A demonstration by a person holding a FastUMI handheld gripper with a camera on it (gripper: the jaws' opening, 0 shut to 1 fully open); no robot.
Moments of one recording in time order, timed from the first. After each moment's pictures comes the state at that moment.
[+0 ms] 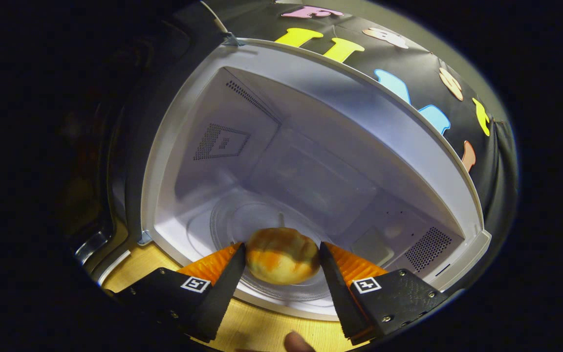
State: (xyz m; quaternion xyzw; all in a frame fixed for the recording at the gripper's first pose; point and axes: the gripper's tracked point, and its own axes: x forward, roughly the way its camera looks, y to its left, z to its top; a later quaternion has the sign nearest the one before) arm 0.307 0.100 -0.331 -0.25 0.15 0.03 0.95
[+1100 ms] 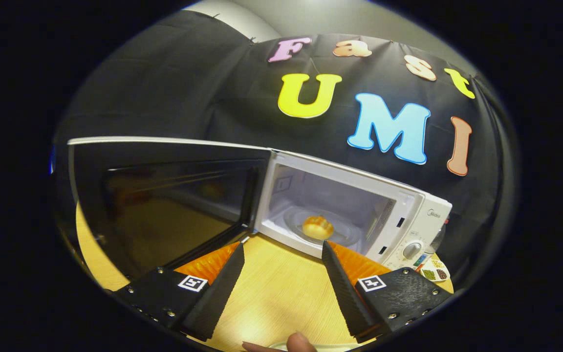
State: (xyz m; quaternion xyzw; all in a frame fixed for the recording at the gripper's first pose) arm 0.048 0.099 -0.247 -0.11 0.09 0.20 0.97
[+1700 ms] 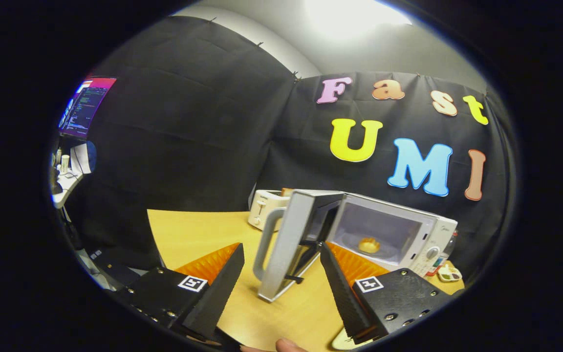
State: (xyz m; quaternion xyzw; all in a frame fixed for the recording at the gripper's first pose) arm -0.121 0.200 -0.216 -0.09 0.00 0.31 0.95
